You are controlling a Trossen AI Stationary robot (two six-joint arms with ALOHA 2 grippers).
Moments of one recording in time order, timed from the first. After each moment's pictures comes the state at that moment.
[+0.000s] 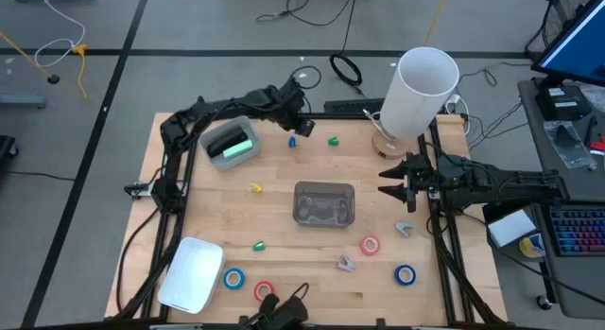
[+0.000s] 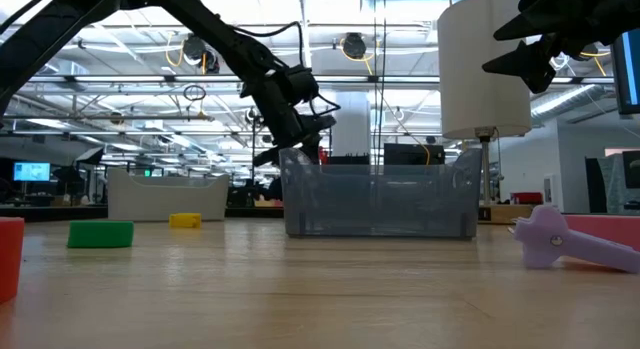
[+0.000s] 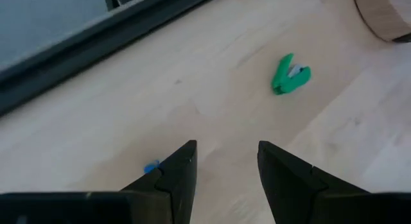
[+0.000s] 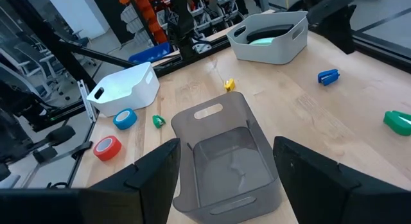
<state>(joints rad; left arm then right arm) 0.62 2.06 1.62 -0.57 0.18 -0.43 -0.02 0.41 0.45 -0.32 0.05 0.40</state>
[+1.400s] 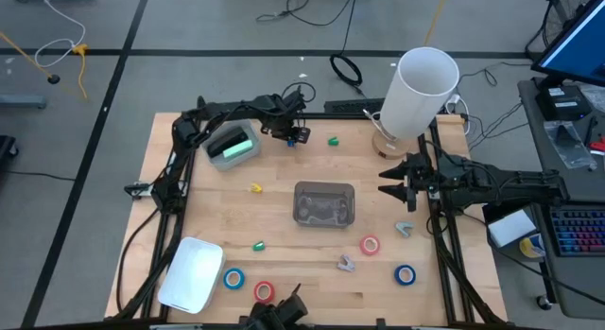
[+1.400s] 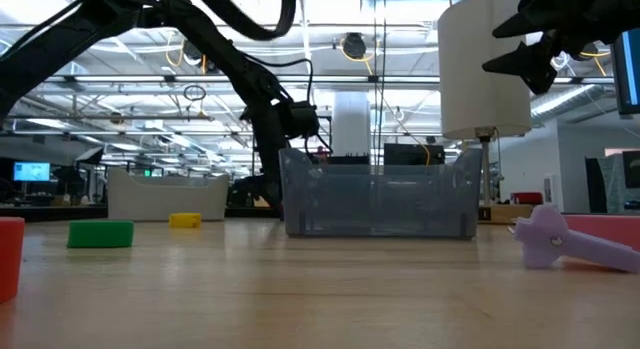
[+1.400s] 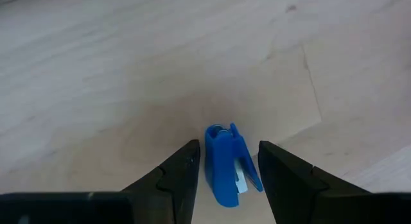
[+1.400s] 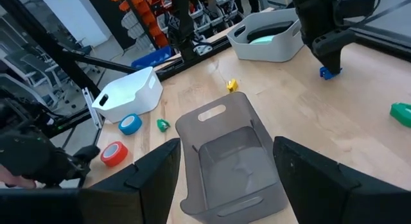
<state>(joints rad) 0.62 2.20 1.62 -0.71 0.14 -0.59 -0.02 0.41 0.45 -0.31 0.05 0.46</state>
